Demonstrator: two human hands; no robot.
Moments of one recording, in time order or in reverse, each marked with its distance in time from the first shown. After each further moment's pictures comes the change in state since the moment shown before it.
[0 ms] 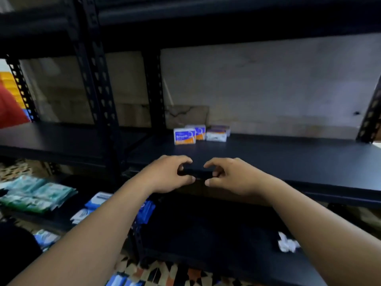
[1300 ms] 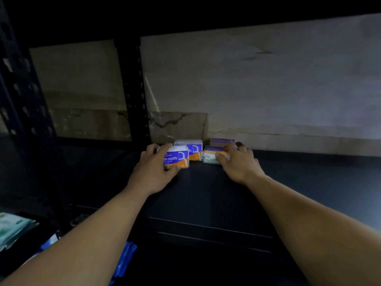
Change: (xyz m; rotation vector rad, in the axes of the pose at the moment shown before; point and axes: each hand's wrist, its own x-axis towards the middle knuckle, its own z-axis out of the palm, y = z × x) left_hand 0.193 -0.093 0.048 -0.050 0.409 -0.091; right_hand 0.202 0.133 0.003 -0.072 0.323 0.394
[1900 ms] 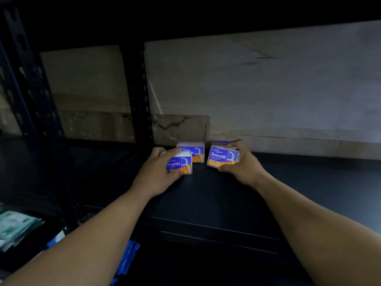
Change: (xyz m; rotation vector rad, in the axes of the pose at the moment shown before) left_hand -0.004 -0.002 -0.002 -0.119 -0.016 0.074; right_hand -0.012 0.009 -0.012 0.512 -0.006 -0.040
